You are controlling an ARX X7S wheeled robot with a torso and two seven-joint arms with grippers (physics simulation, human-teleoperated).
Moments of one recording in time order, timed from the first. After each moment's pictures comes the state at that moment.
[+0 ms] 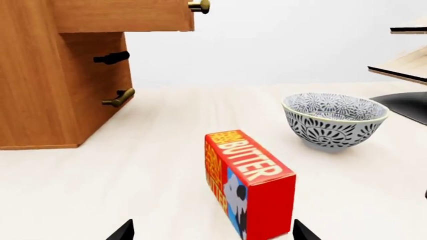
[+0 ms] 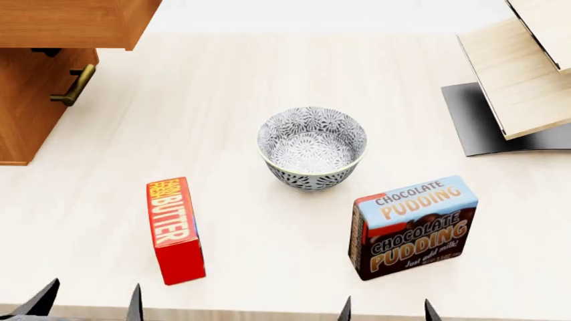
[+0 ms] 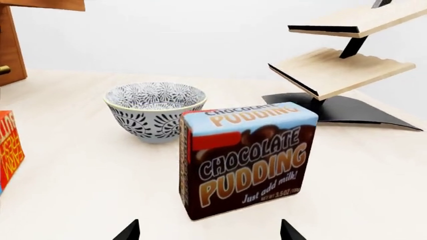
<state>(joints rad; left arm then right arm) -0.03 -0.09 0.07 0.21 -0.07 -0.26 -0.06 0.02 0.07 -0.06 -0.17 0.02 0.24 0.12</state>
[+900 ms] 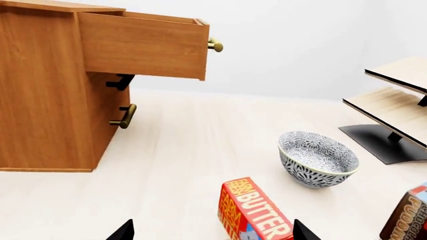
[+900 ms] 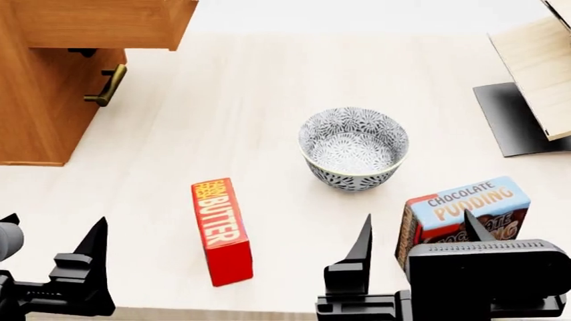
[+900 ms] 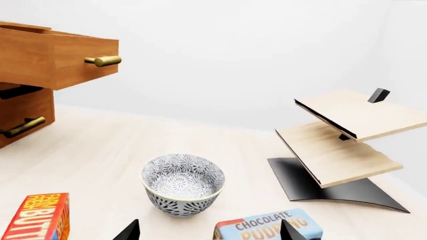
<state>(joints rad) -0.39 -0.12 -0.22 0.90 -0.52 -1.40 -0.13 0.28 0.19 -0.04 -0.86 0.10 1.09 0.11</state>
